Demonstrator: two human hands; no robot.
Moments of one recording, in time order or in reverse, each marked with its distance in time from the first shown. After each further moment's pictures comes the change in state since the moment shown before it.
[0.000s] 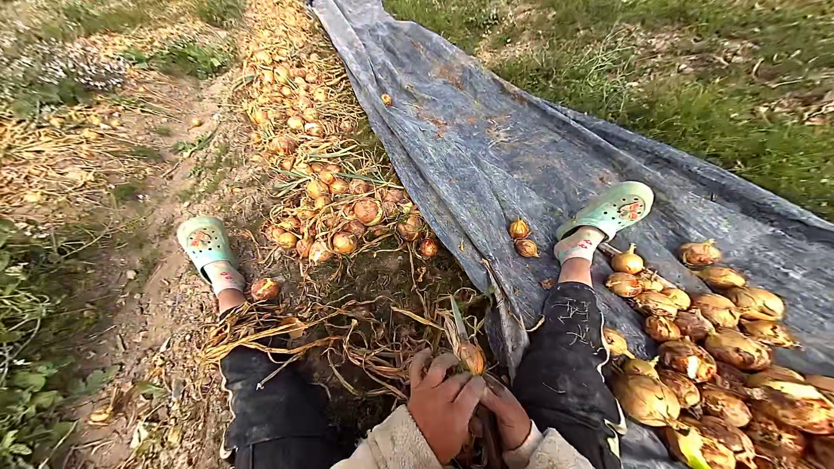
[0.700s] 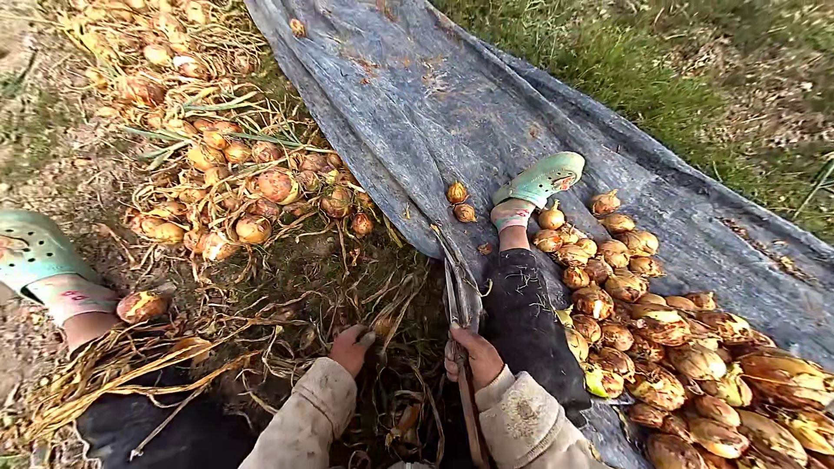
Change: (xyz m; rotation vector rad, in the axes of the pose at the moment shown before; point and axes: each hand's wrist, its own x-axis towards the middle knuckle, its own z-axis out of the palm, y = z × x) left_hand 0.015 -0.096 0.079 -0.544 -0.970 -1.141; right_hand 0.037 -0.066 -0.039 0.099 0.323 0.188
